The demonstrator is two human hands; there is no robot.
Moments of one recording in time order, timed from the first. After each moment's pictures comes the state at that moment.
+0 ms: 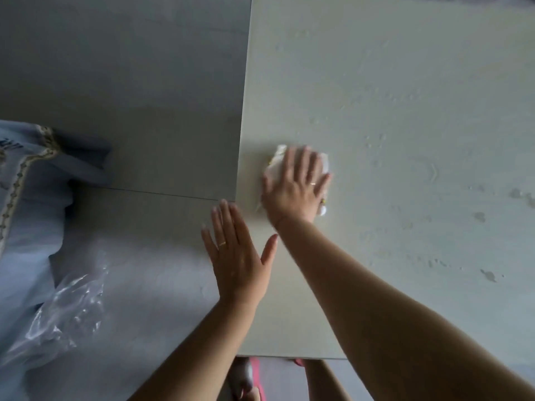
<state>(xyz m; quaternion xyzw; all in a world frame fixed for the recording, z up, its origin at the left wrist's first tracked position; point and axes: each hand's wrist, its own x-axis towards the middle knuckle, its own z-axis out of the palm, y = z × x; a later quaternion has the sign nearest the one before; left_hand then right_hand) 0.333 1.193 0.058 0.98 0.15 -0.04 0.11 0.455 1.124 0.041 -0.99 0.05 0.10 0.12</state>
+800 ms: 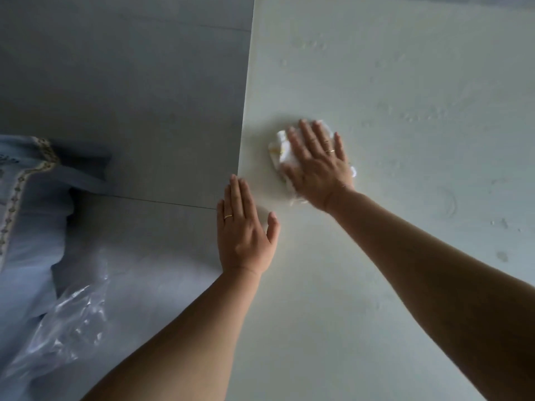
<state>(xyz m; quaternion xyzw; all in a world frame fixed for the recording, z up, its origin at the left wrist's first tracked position) 0.435 1.201 0.042 0.98 0.15 -0.06 0.15 0.567 1.068 0.044 -0.97 -0.20 0.09 0.05</state>
